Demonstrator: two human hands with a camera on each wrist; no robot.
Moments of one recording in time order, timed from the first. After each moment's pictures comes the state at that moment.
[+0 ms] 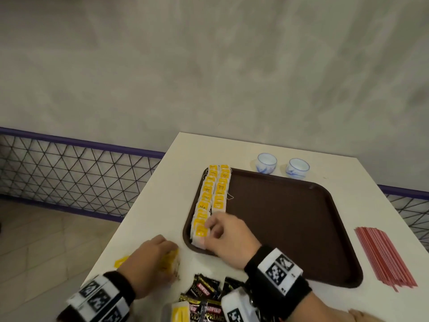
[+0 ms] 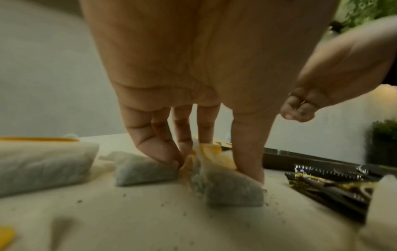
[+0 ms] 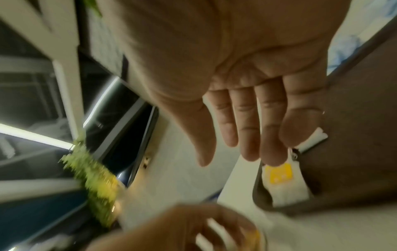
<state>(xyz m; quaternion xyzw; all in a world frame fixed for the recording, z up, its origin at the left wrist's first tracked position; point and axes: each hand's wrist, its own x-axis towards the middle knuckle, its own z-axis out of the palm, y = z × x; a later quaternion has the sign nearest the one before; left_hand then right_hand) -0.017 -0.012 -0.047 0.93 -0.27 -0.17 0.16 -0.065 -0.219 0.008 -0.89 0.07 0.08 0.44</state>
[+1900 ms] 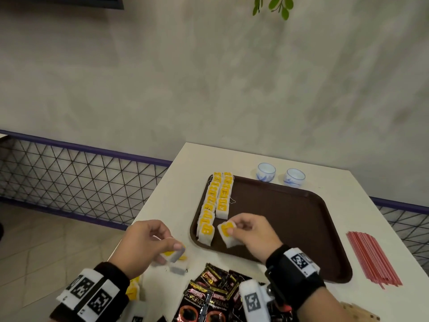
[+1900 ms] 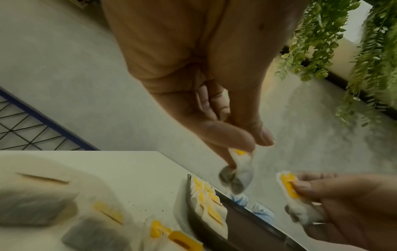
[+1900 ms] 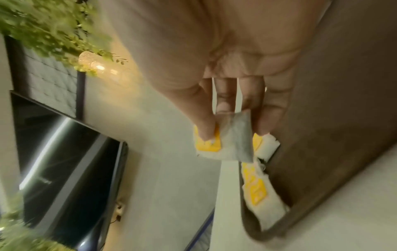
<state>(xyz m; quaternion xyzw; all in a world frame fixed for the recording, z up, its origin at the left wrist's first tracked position) -0.042 0.011 0.004 0.81 -0.08 -0.13 0.56 -0.089 -0.245 0.005 -0.82 0.10 0.00 0.57</state>
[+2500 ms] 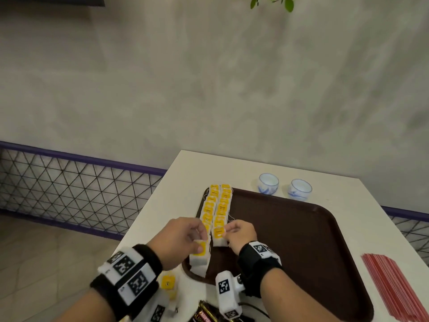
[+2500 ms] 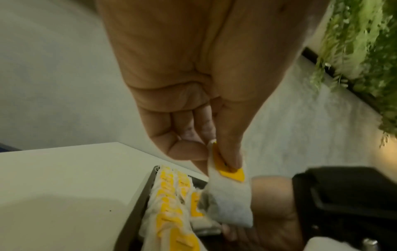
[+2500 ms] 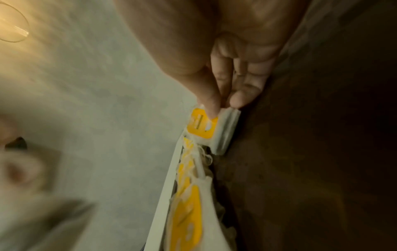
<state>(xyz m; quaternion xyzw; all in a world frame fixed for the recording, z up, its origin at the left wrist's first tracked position) 0.029 -0.076 0.012 0.87 -0.25 -0.19 0.39 0.020 -0.264 -0.065 -0.81 0.29 -0.04 0.51</state>
